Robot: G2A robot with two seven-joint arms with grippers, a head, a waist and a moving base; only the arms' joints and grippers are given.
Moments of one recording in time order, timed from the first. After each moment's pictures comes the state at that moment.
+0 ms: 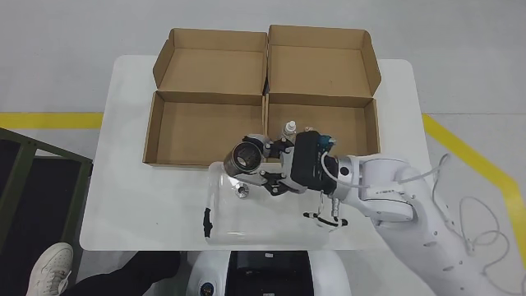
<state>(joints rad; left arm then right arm) -0.42 -0.34 -0.17 -1.17 3.07 0.50 0.07 -1.08 -1.10 1.03 -2.04 -0.76 -0.65 0.40</state>
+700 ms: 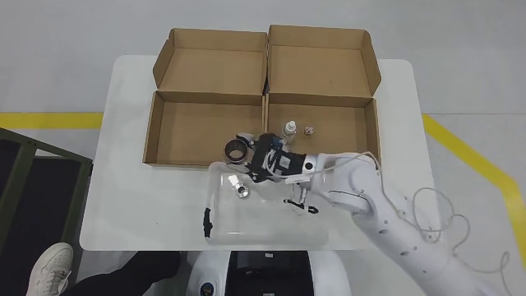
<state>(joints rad) -0.42 -0.34 -0.17 -1.17 3.07 0.50 0.07 -0.97 -1.16 0.84 -1.80 -1.06 -0.51 0.30</state>
